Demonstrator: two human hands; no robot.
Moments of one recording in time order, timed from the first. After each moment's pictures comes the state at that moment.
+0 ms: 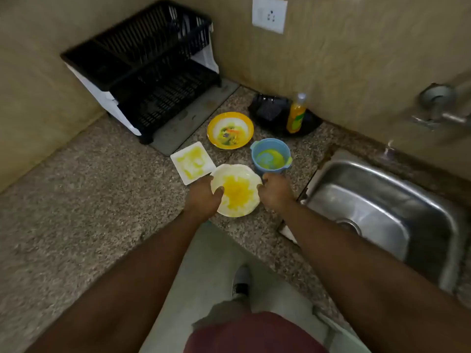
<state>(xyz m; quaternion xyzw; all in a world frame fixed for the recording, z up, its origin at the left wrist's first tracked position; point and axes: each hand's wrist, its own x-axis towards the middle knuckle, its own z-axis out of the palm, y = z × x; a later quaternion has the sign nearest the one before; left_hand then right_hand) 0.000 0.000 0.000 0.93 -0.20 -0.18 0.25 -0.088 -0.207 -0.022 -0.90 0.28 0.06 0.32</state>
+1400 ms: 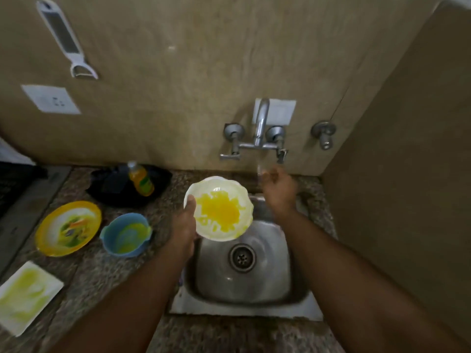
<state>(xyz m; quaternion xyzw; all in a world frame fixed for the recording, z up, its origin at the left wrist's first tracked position) -0.136 -0.322 0.064 0.66 0.00 -0.46 0.59 -0.302 -0.470 0.093 -0.66 0.61 -0.33 0.31</state>
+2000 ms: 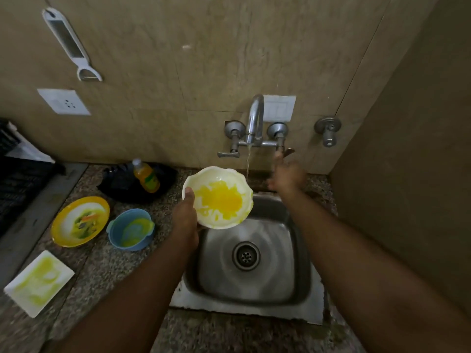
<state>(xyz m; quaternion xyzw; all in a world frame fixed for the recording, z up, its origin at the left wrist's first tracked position) -0.162 -0.337 0.084 0.65 0.04 -0.42 0.63 -0.314 -0.530 0.087 -0.52 0.66 -0.29 0.45</state>
